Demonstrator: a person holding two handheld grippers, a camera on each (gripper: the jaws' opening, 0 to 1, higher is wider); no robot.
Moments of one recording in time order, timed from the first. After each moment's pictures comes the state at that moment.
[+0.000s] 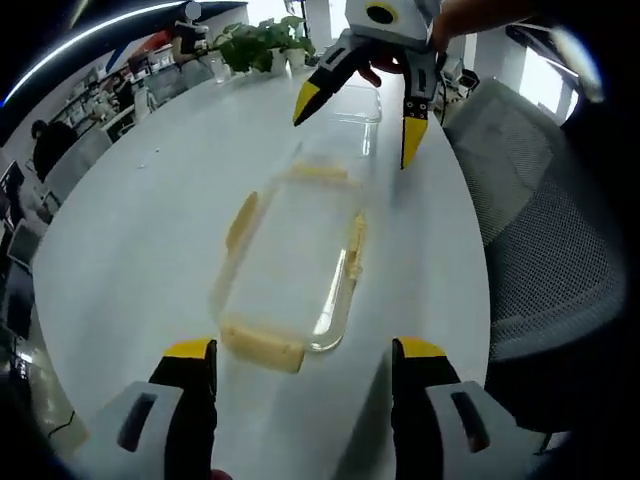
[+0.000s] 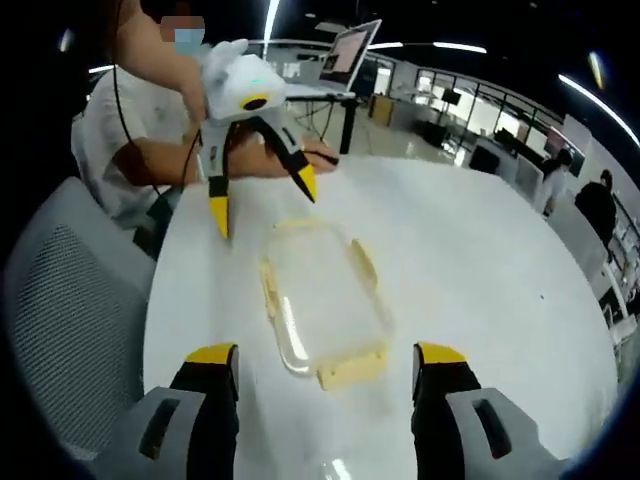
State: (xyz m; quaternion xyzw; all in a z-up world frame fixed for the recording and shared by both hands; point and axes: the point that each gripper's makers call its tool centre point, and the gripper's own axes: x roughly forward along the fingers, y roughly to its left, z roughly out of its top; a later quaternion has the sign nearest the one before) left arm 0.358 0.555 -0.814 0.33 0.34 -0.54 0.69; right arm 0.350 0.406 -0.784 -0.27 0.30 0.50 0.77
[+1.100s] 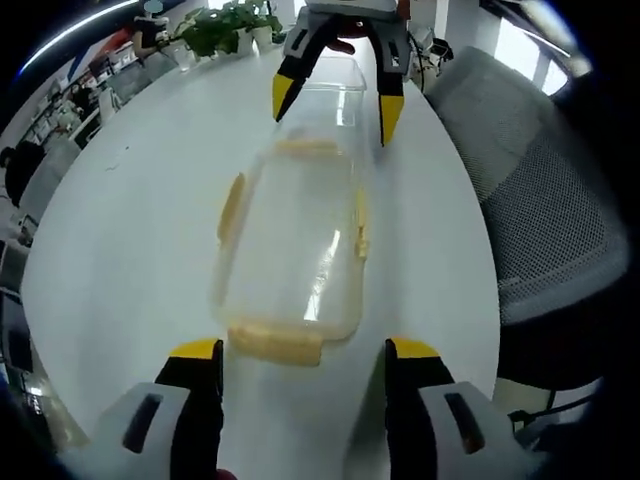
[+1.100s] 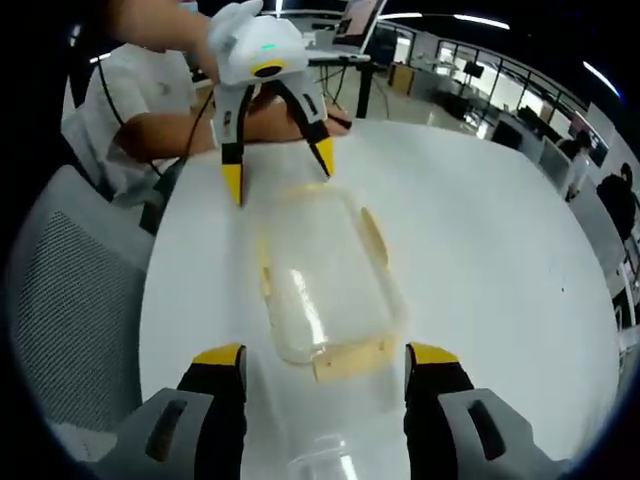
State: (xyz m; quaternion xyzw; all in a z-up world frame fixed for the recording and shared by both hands) left arm 0.368 0.559 -0.823 0.38 0.36 -0.57 0.63; right arm 0.359 0.404 -0.802 -0.30 0.36 0.51 0.72
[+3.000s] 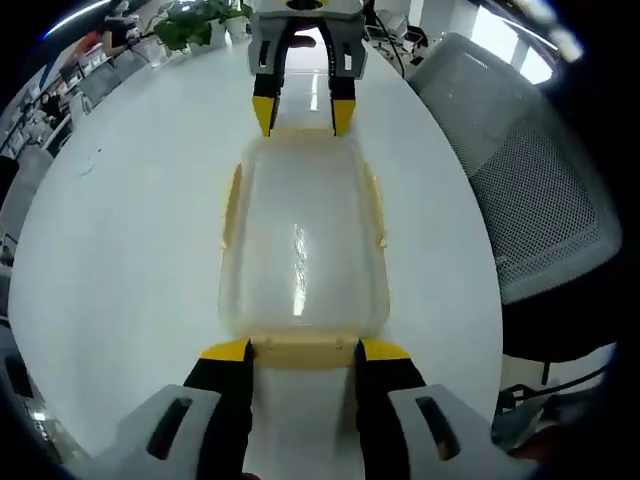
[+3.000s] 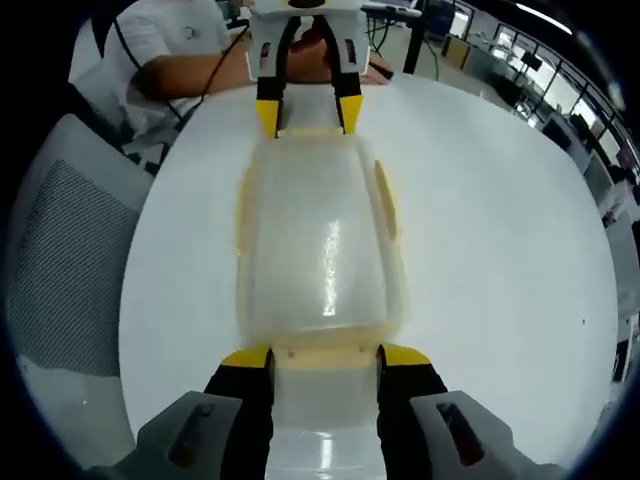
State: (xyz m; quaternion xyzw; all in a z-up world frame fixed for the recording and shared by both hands) left arm 0.377 0.555 -0.834 0.40 0.37 -0.61 0.57; right arm 0.368 0.397 -0.837 -0.38 0.42 0.55 0.62
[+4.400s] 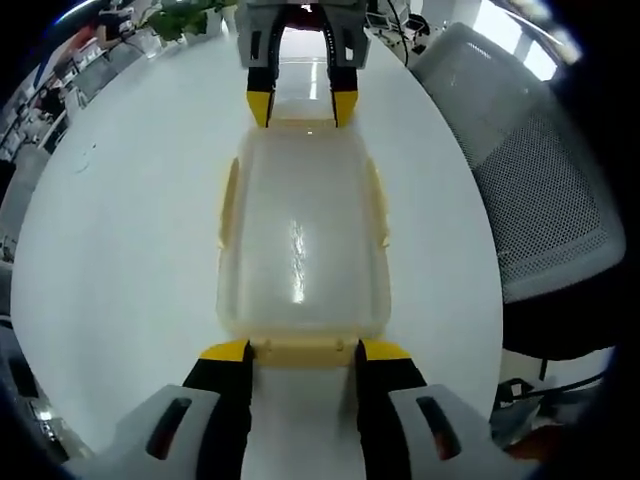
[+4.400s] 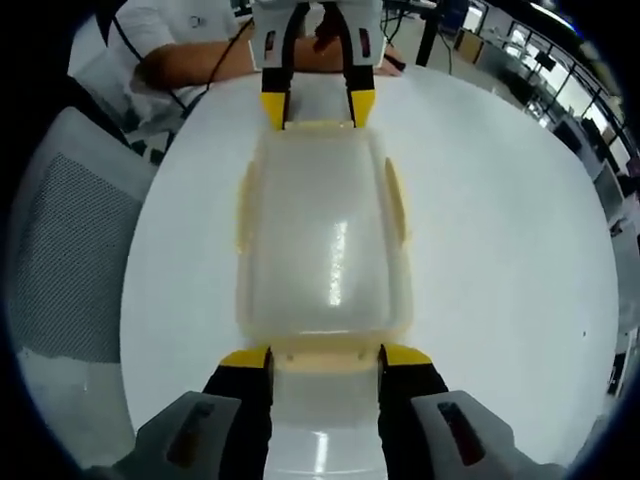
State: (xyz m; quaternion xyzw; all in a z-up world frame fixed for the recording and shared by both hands) left arm 0.376 0.555 -0.834 0.43 0.39 -0.60 0.56; right arm 0.366 0.397 -0.840 -0.40 0.42 0.55 0.60
